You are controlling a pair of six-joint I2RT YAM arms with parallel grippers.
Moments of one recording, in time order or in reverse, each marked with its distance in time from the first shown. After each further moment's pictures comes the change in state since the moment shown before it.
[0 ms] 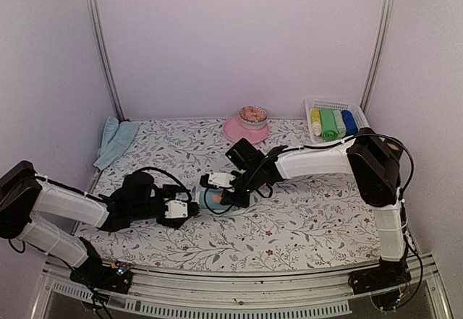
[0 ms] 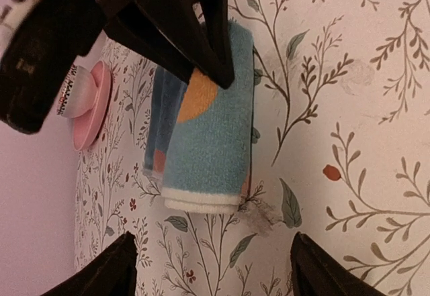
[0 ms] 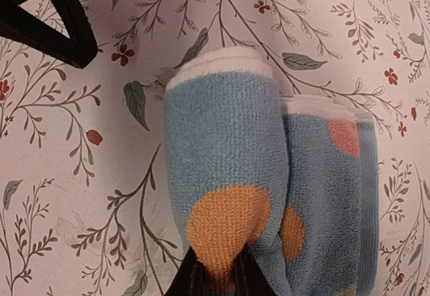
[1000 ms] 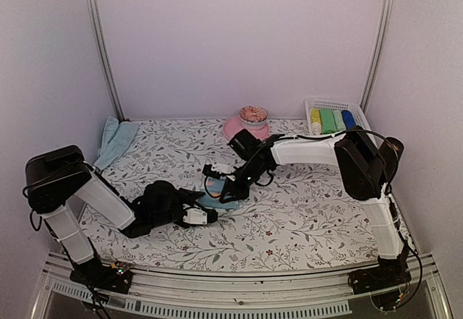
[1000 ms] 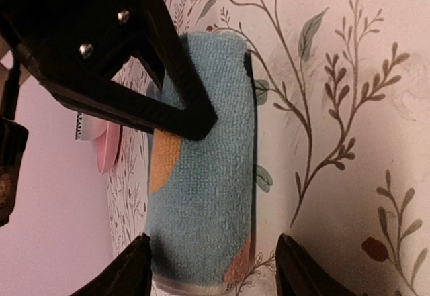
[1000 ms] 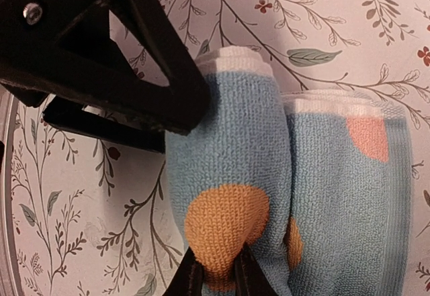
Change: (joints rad) left arm -0.130 0.355 0.050 0.378 -0.218 0.140; right arm -0.092 0.166 0.245 -0.227 -0.287 0.067
